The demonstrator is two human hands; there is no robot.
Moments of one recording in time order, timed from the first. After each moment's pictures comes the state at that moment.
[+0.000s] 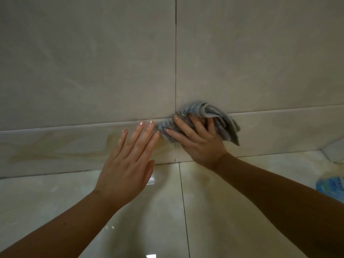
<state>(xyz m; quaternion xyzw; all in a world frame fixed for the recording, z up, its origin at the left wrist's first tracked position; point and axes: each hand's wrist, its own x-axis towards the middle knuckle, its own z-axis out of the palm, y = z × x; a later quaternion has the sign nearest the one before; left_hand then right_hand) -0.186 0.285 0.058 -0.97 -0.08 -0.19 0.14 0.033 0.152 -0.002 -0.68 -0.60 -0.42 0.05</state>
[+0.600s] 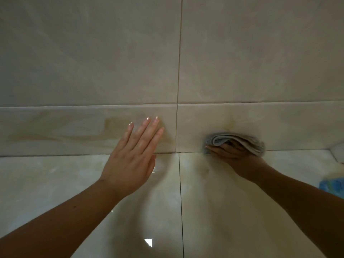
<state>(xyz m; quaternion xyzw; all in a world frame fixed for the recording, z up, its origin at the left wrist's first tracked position) -0.182 0.274 0.030 -0.98 -0.09 -0.15 0.12 0.088 0.035 -0.068 -0.72 -0.68 -0.15 -0.05</state>
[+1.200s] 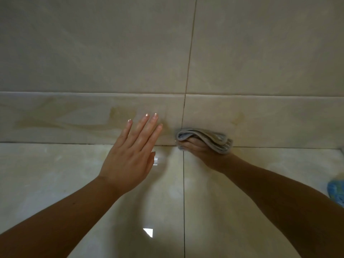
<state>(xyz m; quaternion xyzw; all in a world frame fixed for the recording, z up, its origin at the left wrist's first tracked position) -0.200 0.274 0.021 -0.98 -0.12 -0.12 0.12 0.047 0.118 -0.105 -0.68 -0.72 -0.14 -0.02</state>
